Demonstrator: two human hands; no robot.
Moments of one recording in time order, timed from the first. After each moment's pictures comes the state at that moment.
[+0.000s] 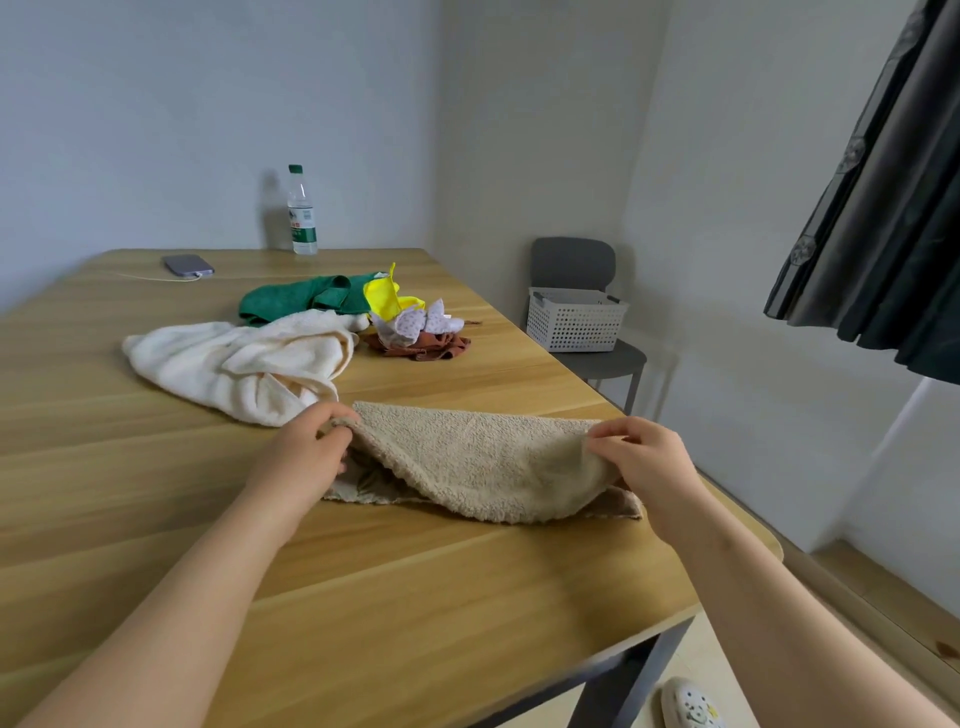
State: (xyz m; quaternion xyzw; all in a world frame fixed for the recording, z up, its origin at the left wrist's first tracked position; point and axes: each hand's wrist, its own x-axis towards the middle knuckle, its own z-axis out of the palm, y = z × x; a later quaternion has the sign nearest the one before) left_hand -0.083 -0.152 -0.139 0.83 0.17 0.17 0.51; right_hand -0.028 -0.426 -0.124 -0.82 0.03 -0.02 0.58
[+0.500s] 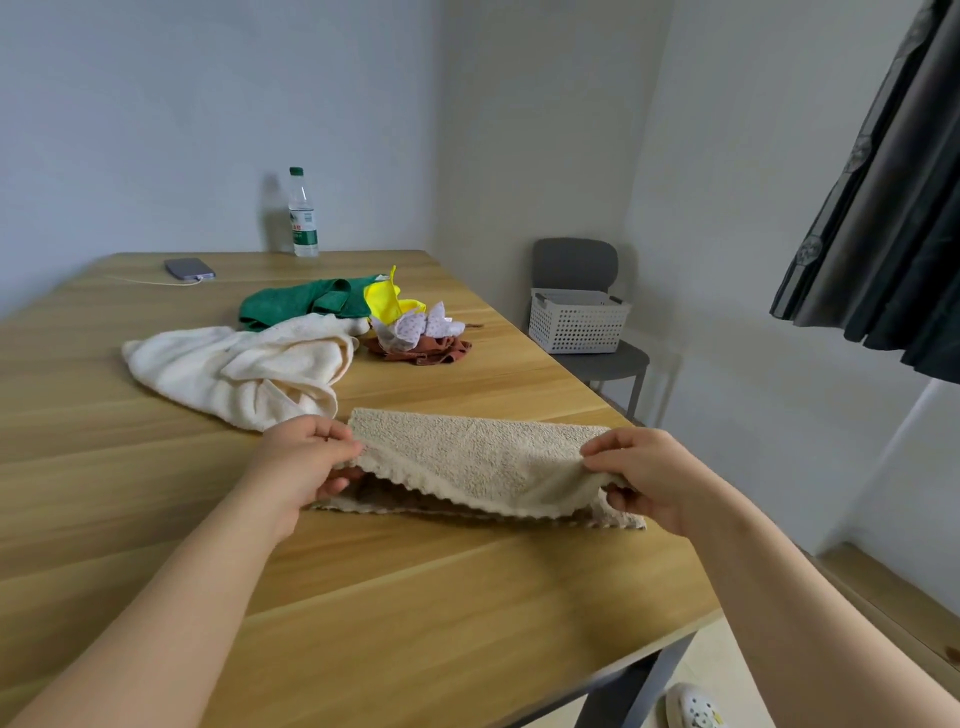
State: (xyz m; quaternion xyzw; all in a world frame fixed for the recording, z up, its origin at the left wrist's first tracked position) left_hand -0.073 -0.148 -0.137 0.72 0.23 0.12 0.64; right_hand -0.019 -0.431 -0.112 -0.81 0.02 0.13 0.57
